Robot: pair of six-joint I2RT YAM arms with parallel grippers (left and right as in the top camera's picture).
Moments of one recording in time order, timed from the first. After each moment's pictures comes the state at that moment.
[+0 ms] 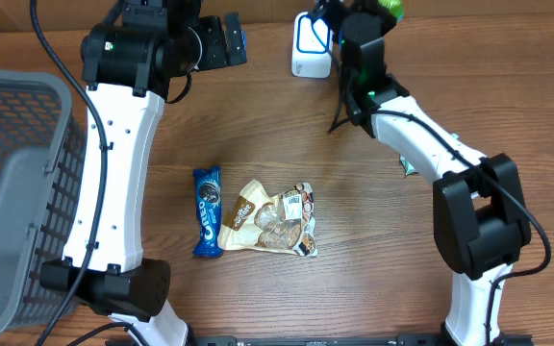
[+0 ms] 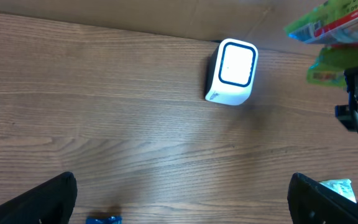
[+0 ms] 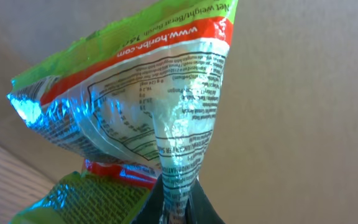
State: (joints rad) left arm -0.18 1.84 2.19 -1.18 0.05 -0.32; right arm 0.39 2.10 1.60 0.44 0.59 -1.03
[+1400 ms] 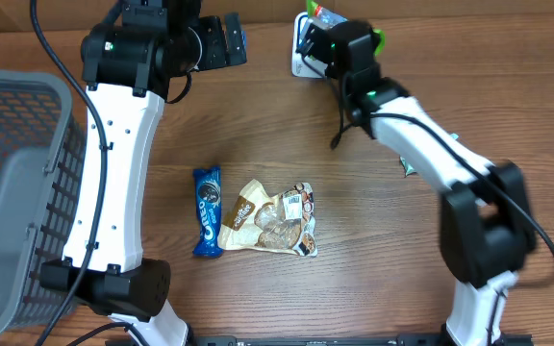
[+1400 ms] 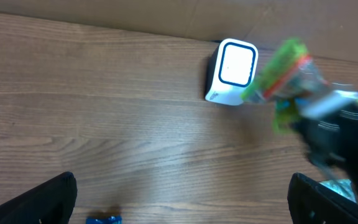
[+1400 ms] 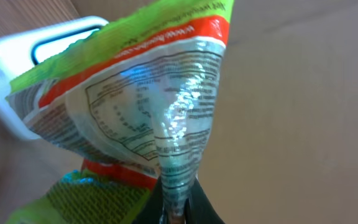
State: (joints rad) left arm -0.18 1.84 2.19 -1.18 0.05 -0.32; right arm 0.41 1.99 1.60 -0.10 0.39 -0.88
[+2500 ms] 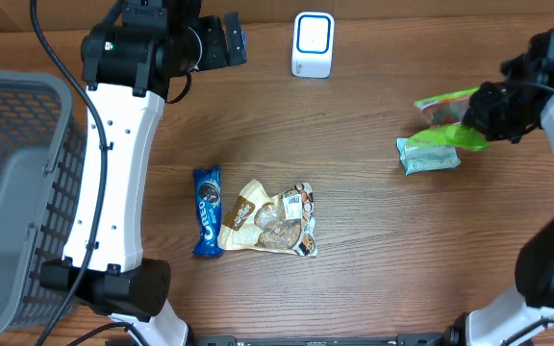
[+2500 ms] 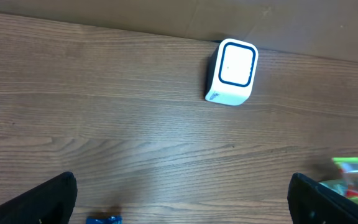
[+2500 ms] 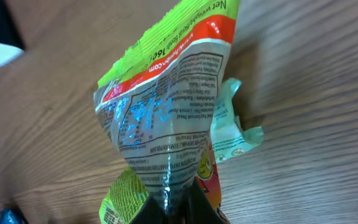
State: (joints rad) left arm -0.18 1.84 2.19 -1.18 0.05 -0.32; right arm -0.21 1.84 1.61 -1.08 -0.30 0.29
